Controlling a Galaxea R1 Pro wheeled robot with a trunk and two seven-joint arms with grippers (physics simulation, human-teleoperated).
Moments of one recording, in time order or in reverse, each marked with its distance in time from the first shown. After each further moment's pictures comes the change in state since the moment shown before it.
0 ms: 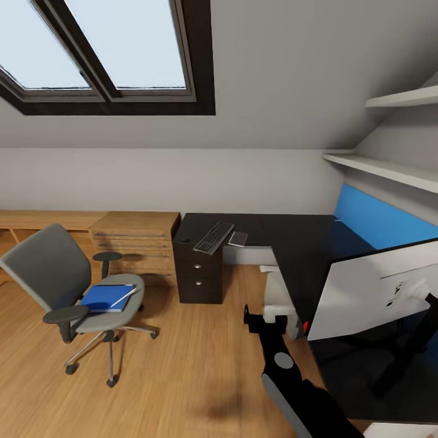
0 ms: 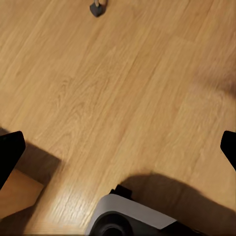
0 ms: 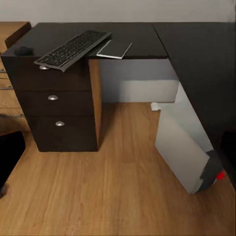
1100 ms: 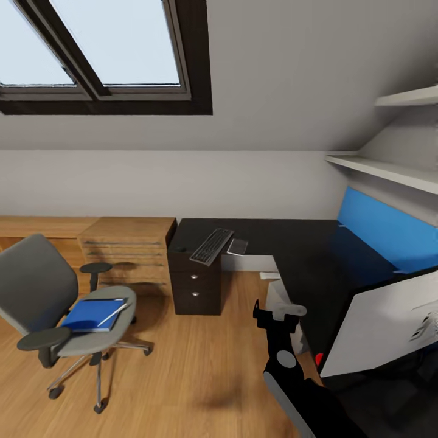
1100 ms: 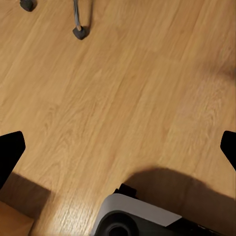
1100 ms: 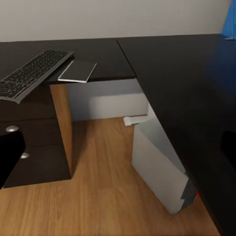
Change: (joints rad) left arm 0.000 -0.007 -0.002 0.021 -0.050 -0.001 0.000; right arm 0.001 -0.013 -0.001 -0.041 -0.010 -0.013 -0.155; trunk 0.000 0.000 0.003
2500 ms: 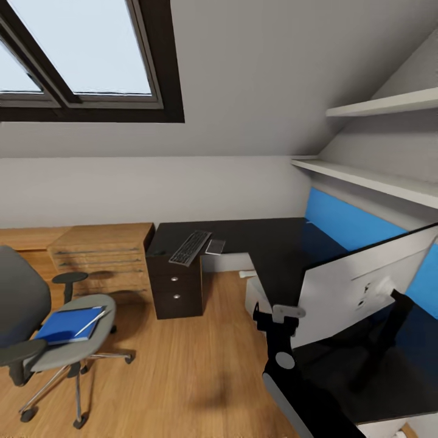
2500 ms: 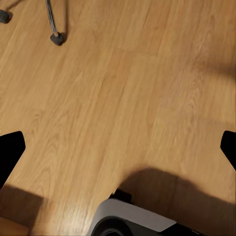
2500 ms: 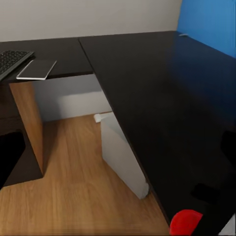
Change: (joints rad) left arm 0.000 -0.008 0.000 0.004 -0.002 0.000 0.000; right arm 0.000 0.007 0.002 0.029 -0.002 -0.002 -0.008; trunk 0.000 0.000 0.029
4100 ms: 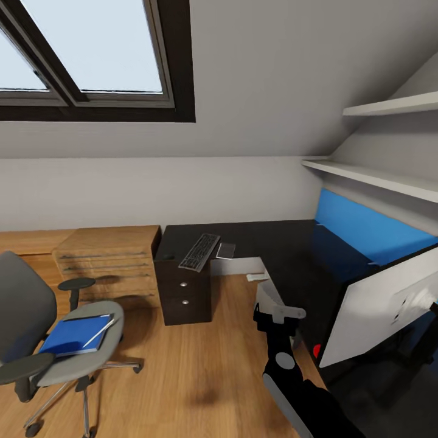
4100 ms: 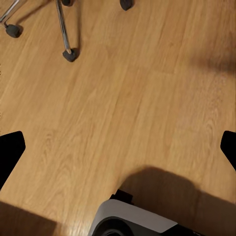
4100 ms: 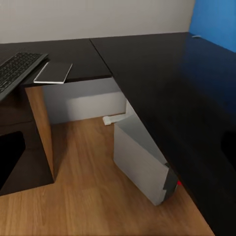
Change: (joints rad) left arm 0.000 0.001 0.004 0.000 0.001 -0.002 0.002; right arm 0.000 -0.001 0.000 0.004 0.002 0.000 -0.002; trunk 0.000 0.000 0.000
